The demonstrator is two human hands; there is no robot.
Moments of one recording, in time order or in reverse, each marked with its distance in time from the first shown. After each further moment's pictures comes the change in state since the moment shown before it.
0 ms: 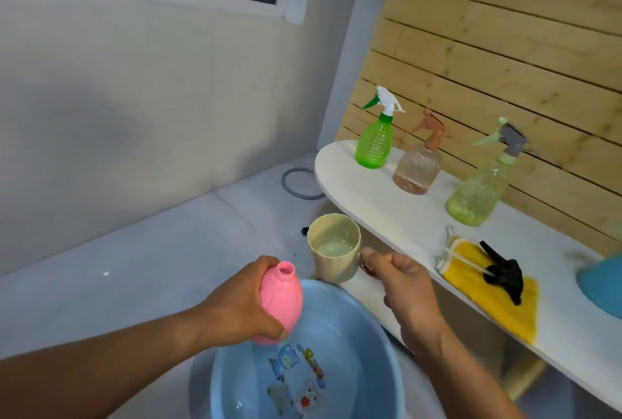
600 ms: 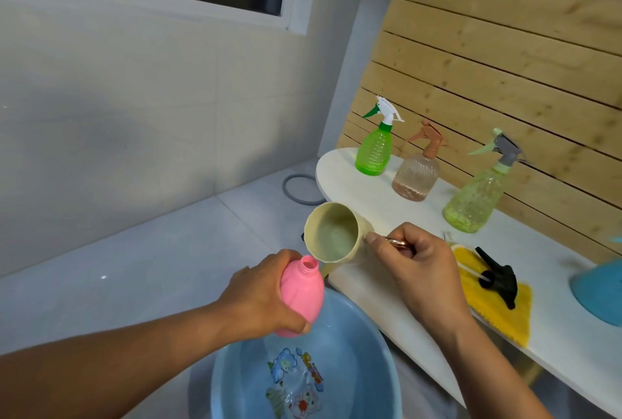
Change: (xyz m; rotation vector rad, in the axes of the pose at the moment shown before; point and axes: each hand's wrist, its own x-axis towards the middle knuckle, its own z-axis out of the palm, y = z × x) left_hand 0.001 0.030 0.005 0.140 0.065 0.060; right_hand -0.020 -0.053 -0.019 -0.244 0.027 -0.445
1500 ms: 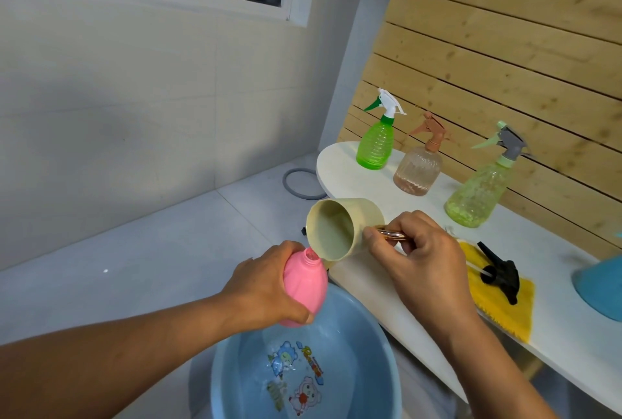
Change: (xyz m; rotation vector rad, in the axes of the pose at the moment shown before) left_hand 0.007 0.001 0.003 0.003 0.006 0.021; right_hand -0.007 -0.022 -0.001 -0.328 0.084 -0.216
